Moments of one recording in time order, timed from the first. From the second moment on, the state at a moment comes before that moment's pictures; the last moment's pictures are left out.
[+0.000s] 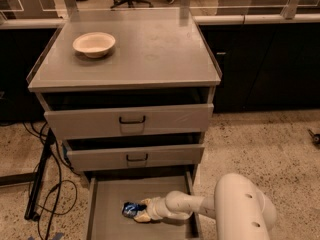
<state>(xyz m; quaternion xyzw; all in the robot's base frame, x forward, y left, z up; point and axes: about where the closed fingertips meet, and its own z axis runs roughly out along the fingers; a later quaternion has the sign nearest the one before) 0.549 0.088 0.124 -0.53 0.75 0.25 0.31</state>
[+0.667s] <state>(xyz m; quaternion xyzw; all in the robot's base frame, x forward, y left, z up) 0.545 0.061 0.213 -0.55 0.73 0.19 0.35</state>
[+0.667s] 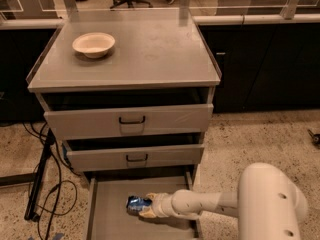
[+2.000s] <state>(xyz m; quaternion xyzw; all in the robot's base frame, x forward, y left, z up) 0.514 -0.026 0.404 -0.56 0.68 0.16 0.44</state>
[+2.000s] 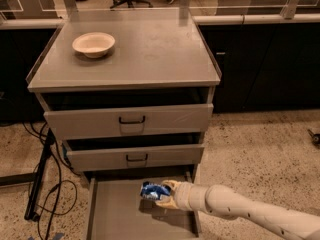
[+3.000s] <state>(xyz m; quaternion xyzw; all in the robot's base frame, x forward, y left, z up) 0.518 -0.038 0.582 -0.60 0.61 0.12 0.50</state>
